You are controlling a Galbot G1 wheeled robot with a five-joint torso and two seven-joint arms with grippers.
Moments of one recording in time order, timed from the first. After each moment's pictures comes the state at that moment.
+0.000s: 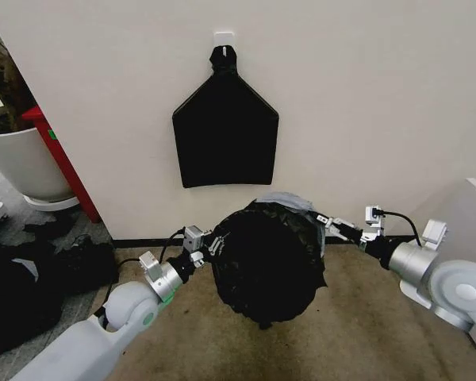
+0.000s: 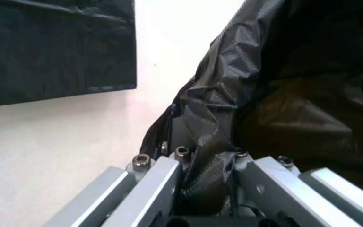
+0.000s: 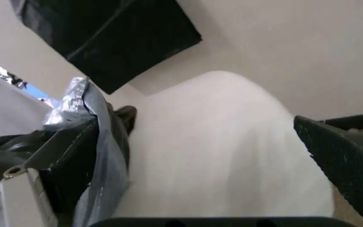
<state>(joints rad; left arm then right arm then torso) 1.10 -0.84 -0.06 -1.95 -0.73 -0.12 0.24 -1.32 0.71 0.63 2.10 1.60 -0.49 0.08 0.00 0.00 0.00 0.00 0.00</state>
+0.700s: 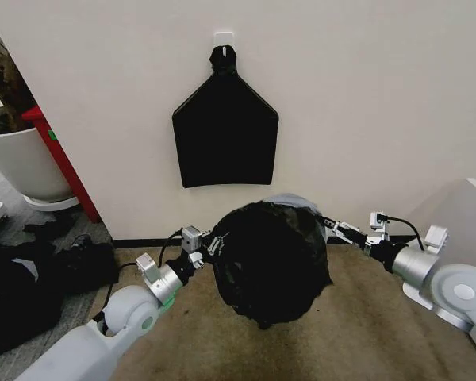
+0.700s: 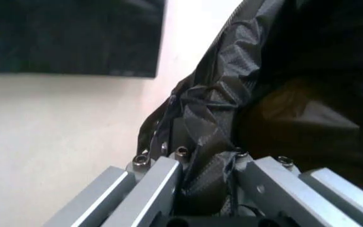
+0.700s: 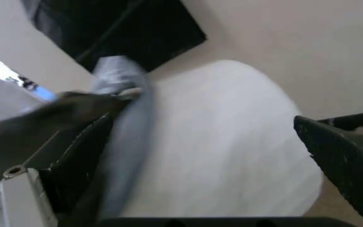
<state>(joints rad) 1.11 -0.86 -0.06 -1.94 -0.84 -0.08 0.16 -1.37 0.72 0.67 2.11 1.62 -0.48 0.03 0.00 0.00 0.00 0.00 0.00</state>
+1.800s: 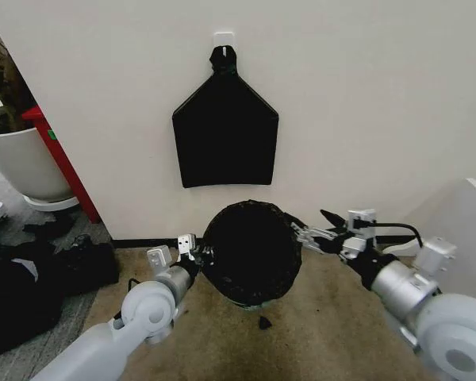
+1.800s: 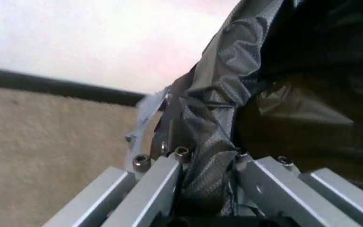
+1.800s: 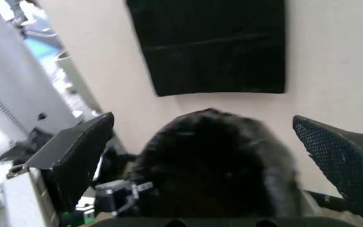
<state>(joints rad) 1.04 -0.88 0.03 -2.09 -1.27 0.26 -0.56 -1.30 0.82 0.47 2.51 1.14 -0.50 0.27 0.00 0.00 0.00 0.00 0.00</state>
